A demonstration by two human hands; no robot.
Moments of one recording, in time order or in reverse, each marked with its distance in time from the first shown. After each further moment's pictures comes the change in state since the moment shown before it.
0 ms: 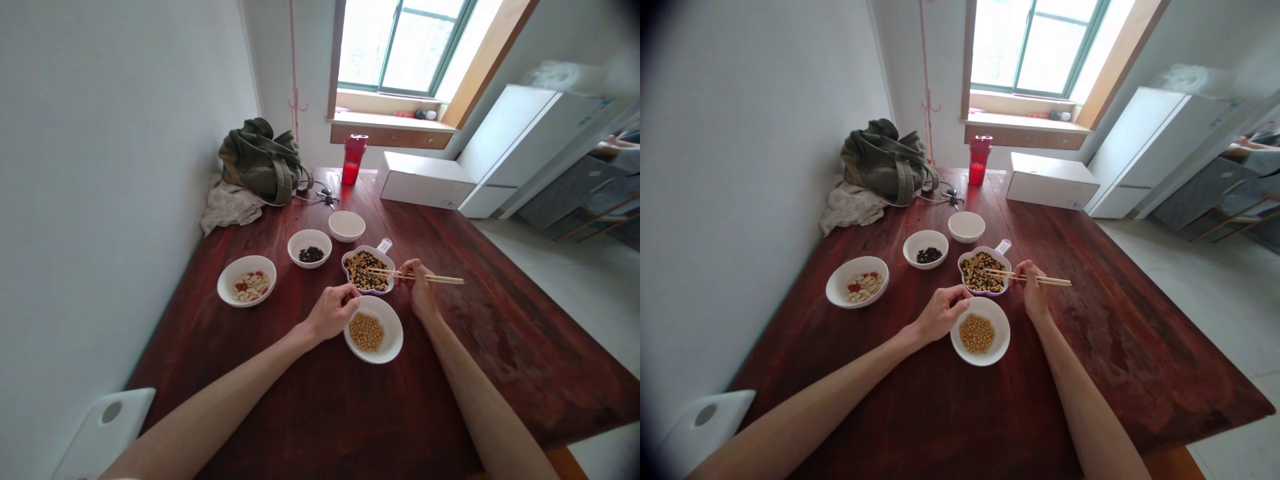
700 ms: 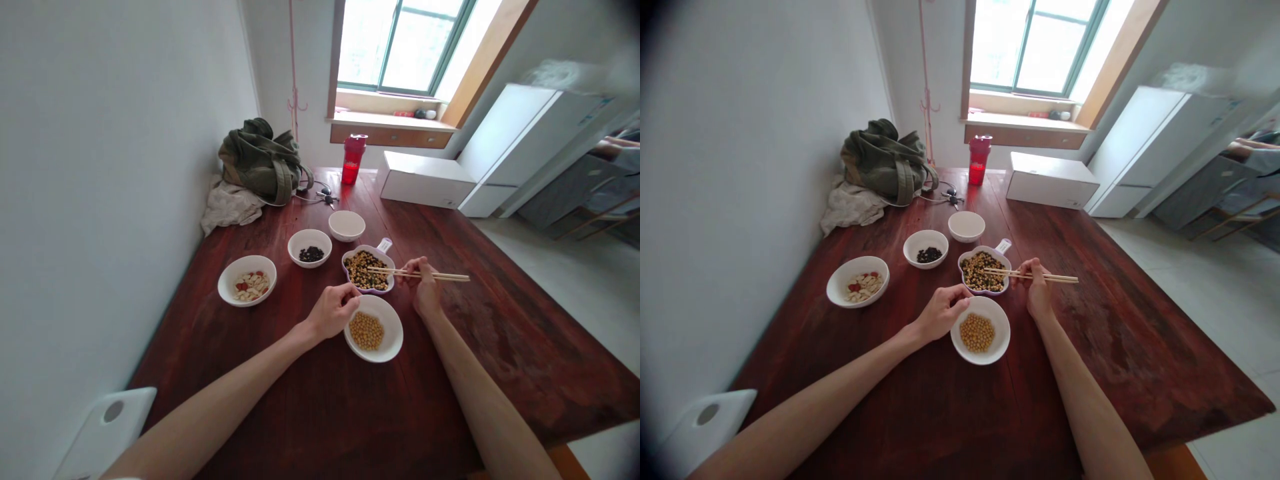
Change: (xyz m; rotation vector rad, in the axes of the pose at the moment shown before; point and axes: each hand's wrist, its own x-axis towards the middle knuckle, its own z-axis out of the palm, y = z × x) left_hand 0.000 -0.001 0.001 0.008 0.001 0.001; right_hand 0.003 -0.005 -0.002 0.127 0.047 0.024
